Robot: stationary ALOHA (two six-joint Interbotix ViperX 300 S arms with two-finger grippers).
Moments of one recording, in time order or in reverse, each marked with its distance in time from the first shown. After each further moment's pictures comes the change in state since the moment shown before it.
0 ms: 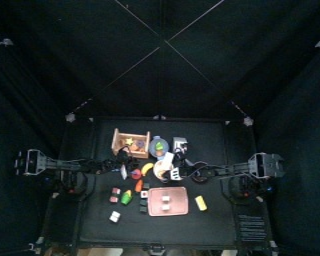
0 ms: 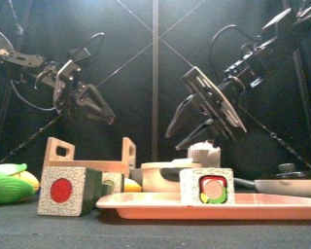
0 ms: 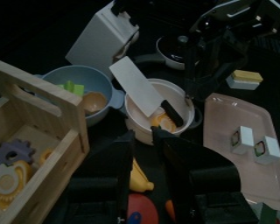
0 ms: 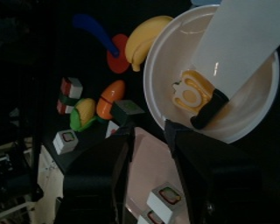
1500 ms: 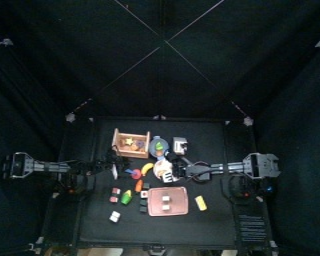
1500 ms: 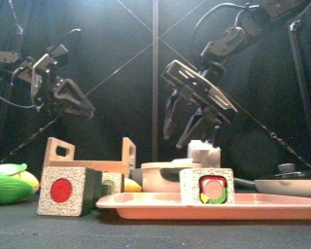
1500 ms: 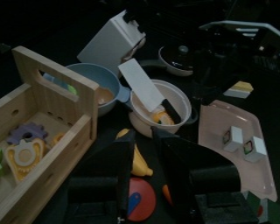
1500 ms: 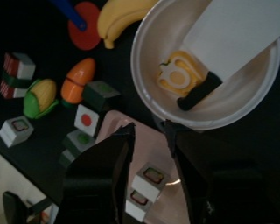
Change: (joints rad) left arm -0.006 -0.110 0.078 -0.057 0.000 -0.002; right arm 0.006 0.095 -0.221 -1.355 0.561 1.285
